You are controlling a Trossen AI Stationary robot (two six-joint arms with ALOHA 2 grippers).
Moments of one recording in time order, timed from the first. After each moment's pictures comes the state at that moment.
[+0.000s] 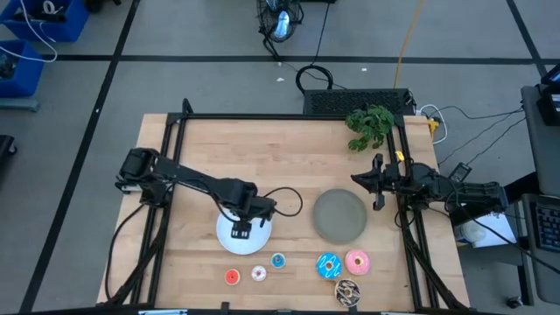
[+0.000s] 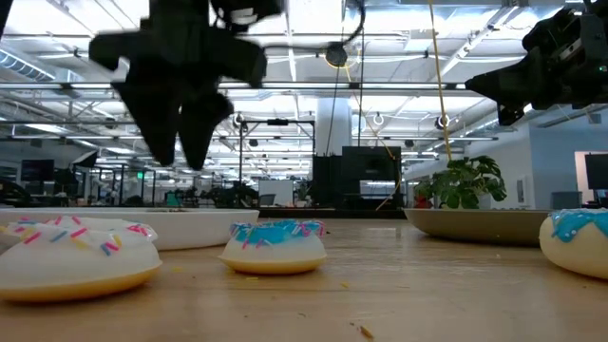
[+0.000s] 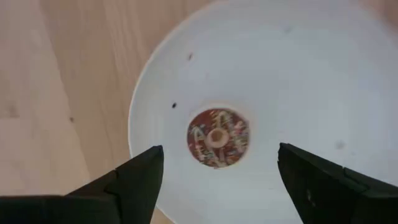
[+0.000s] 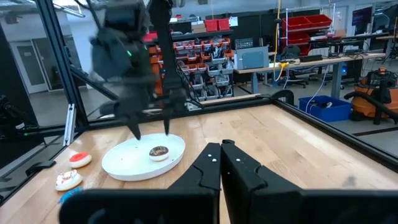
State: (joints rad) left arm -0.21 1.80 1.33 -1.03 -0.03 -0.12; right arm -0.06 0.01 0.01 0.05 0.05 0.12
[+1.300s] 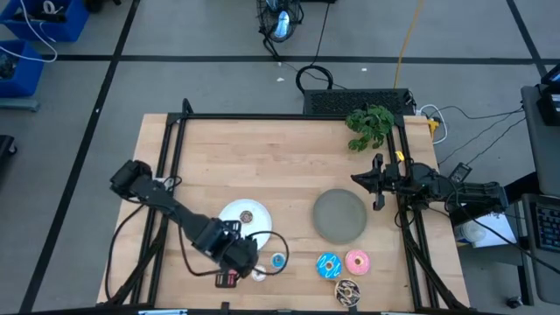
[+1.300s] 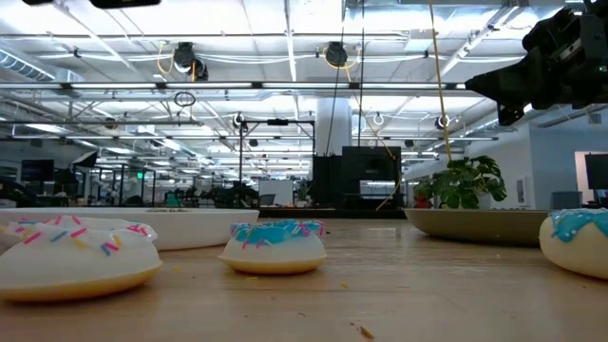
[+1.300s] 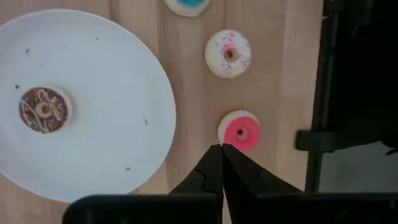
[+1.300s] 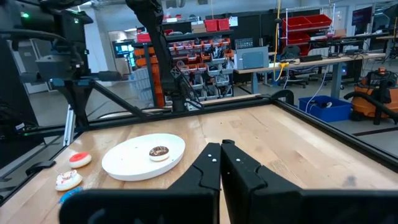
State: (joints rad) left arm -0.58 1.81 1.60 -1.16 0.06 -0.59; right arm -0.06 0.01 0.01 0.05 0.05 0.12
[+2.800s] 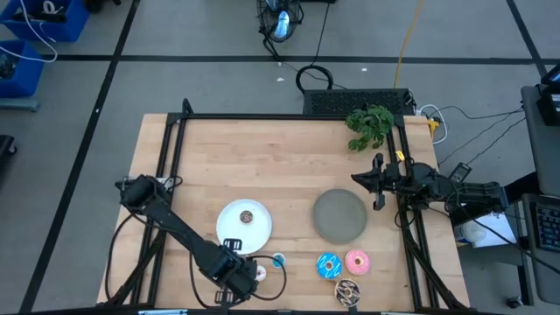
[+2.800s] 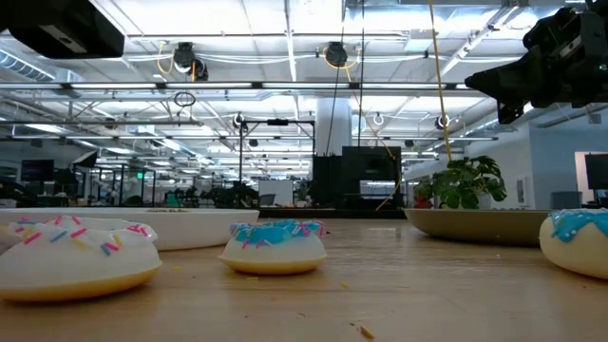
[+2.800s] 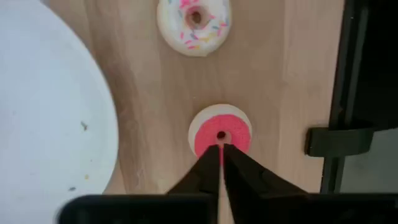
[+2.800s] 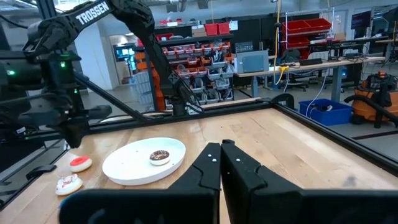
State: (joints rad) left arm -0.67 1.97 1.55 -1.06 0.06 -0.63; right arm -0.06 0.01 0.01 0.07 0.05 0.12
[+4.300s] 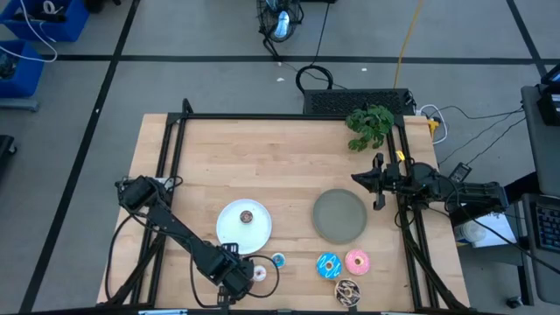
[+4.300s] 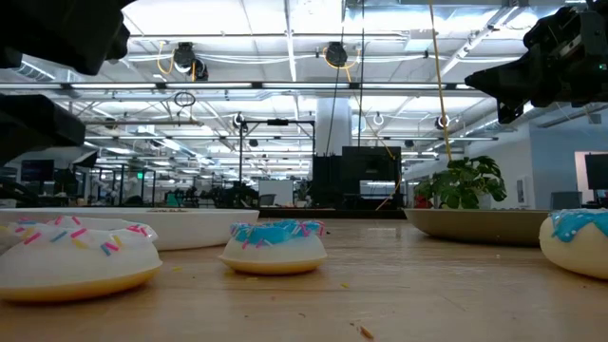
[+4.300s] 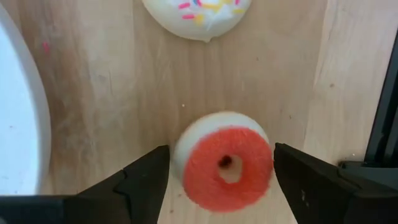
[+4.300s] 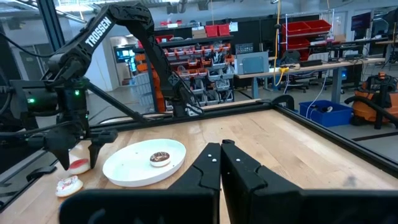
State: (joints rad) left arm -0.69 1.97 1.30 -0.71 0.08 -0.74; right arm -0.06 0.01 0.01 0.07 0.05 0.12
